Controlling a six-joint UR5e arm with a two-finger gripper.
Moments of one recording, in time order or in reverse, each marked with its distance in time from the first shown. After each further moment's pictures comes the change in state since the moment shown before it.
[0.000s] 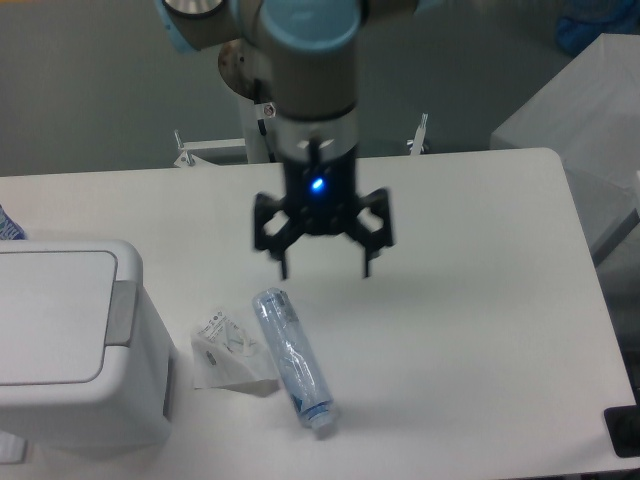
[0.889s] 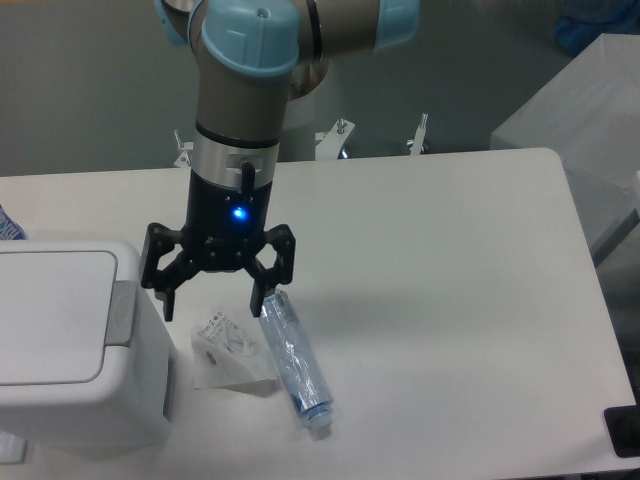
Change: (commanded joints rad) arm -0.031 -0.003 -0.023 0.081 -0.230 -0.238
